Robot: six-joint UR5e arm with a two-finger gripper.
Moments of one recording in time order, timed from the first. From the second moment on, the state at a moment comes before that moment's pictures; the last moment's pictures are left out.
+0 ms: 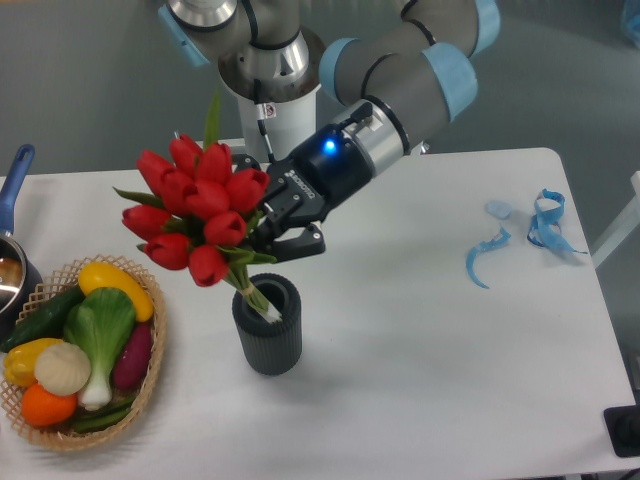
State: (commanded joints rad) arm 2.61 -1.75 -1.82 -0.70 0.14 1.12
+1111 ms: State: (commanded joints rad) arm 2.64 -1.85 -1.89 -0.71 0.15 1.13
